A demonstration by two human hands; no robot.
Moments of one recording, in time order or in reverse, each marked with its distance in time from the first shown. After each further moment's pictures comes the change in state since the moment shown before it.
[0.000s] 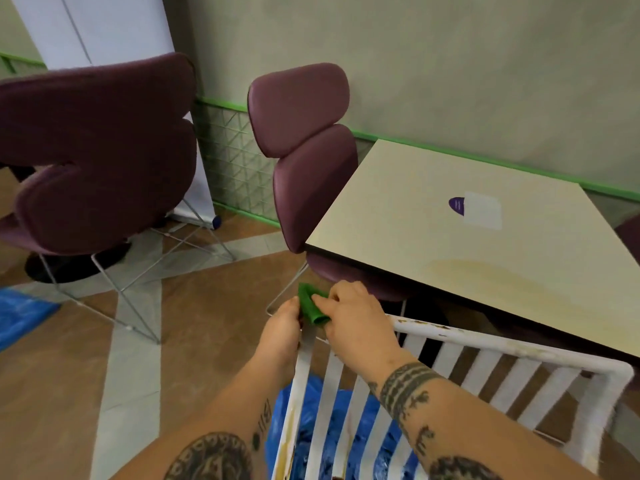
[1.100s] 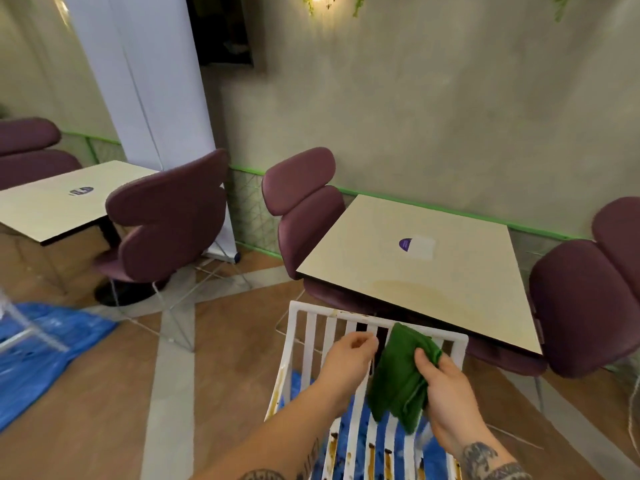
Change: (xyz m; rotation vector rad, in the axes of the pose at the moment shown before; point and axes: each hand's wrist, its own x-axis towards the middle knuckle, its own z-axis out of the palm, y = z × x) left_hand -0.340 0.020 0.126 0.340 -0.239 0.055; right_hand -0.289 -0.003 -0.278 1.480 0.245 0.947
